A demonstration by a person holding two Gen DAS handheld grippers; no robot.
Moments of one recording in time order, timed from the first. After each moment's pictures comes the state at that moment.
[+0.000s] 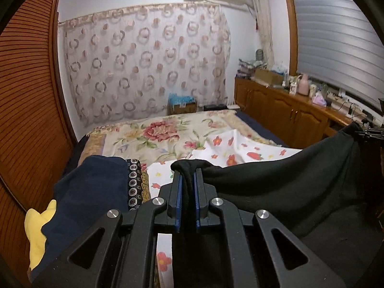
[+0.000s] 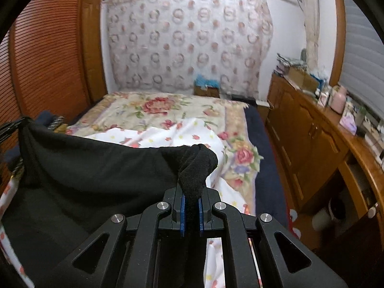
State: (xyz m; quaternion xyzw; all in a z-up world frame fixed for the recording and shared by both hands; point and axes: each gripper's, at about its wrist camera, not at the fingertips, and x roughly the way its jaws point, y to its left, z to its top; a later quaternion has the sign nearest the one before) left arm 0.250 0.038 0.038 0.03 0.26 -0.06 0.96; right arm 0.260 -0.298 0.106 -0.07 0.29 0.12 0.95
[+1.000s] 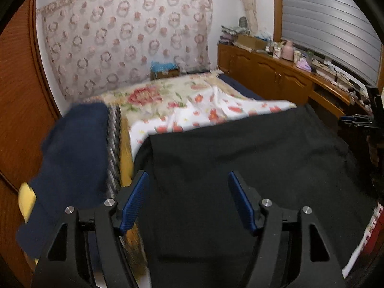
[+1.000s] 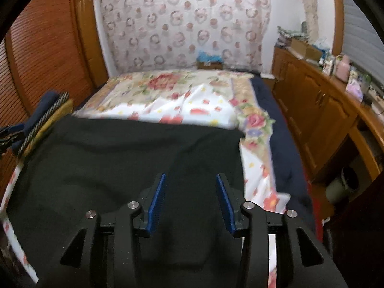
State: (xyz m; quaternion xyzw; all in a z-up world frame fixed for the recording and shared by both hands) left arm 0.189 0.026 0.000 0.05 0.35 -0.11 0.93; right arm 0.201 -0.311 0.039 -0.03 0.35 0.14 0.93
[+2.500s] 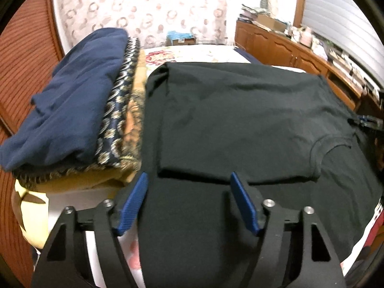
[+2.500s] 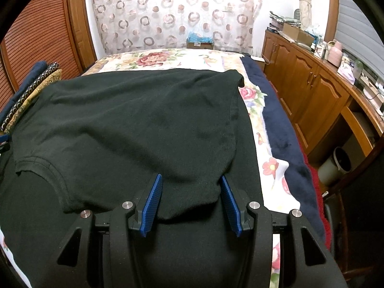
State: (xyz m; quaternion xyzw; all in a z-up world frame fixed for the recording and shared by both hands) left arm 0.142 0.052 -0.061 0.01 0.43 -0.06 0.90; right arm 0.172 -0.324 -0.010 -0.05 0.38 0.10 0.92
